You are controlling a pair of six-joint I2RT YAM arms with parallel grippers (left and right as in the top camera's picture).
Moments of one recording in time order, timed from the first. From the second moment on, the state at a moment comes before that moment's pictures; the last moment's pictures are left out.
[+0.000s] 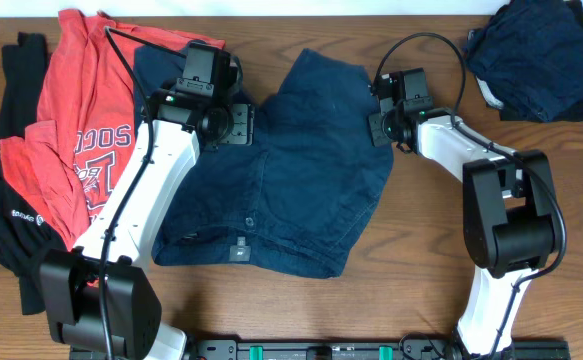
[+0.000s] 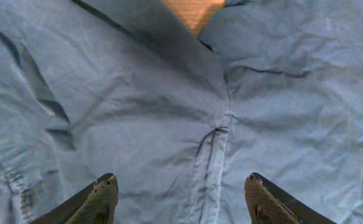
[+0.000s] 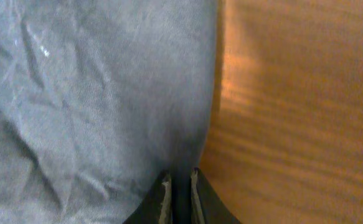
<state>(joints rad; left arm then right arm) -0.24 1.68 1.42 -0.84 0.02 -0.17 0.22 2.08 1.30 -0.26 -0.07 -0.03</state>
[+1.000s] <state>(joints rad) -0.23 1.68 1.42 -0.82 0.00 -0.17 0.14 1.88 1.30 -0.44 -0.21 -0.09</state>
